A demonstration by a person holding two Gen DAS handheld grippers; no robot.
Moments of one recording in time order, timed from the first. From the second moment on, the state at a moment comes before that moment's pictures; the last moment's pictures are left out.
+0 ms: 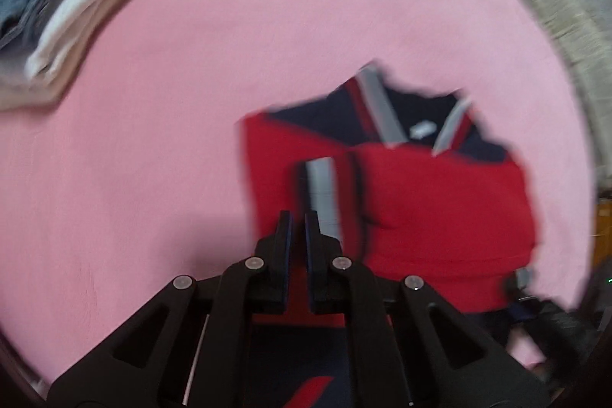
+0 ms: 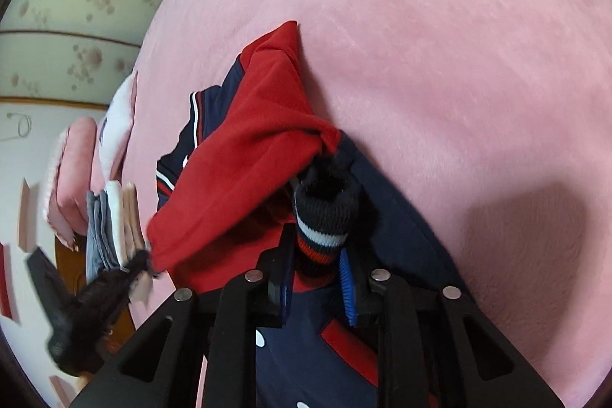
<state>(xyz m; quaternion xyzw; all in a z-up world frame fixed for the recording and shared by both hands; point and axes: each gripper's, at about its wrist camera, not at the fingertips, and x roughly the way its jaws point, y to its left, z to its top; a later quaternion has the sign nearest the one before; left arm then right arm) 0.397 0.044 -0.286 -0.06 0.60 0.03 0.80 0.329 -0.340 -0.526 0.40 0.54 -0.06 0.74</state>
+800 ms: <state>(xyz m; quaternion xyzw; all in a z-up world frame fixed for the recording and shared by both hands) 0.413 -0.003 -0.302 -0.09 0.60 -0.05 0.79 0.441 -0.250 -0.500 0.13 0.55 0.05 0.82</state>
